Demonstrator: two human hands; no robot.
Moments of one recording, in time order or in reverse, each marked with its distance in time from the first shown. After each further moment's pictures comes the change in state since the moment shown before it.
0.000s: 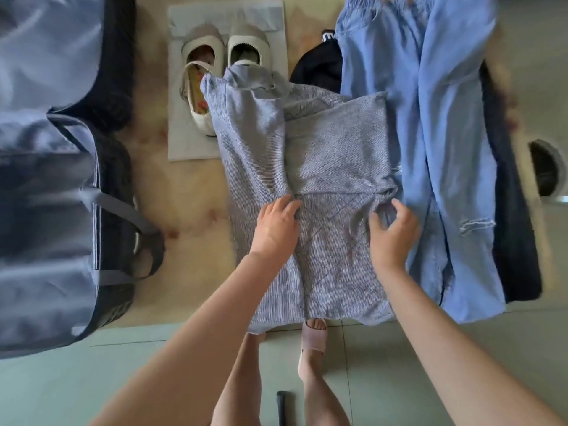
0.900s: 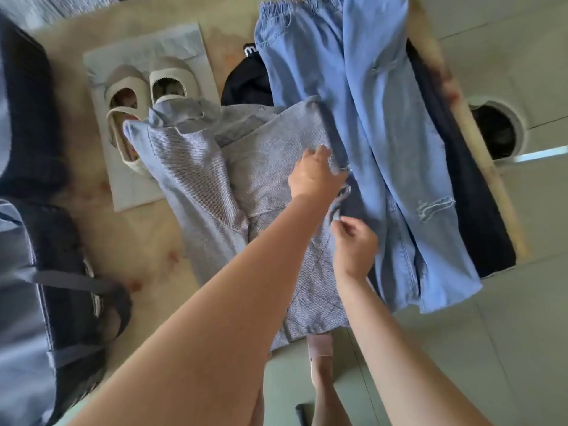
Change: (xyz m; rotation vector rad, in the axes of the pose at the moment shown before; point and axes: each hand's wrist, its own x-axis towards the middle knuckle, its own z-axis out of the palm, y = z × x) left_hand 0.116 0.148 0.007 -0.106 -0.122 -0.055; right_hand -0.006 -0.020 -0.009 0.407 0.039 0.480
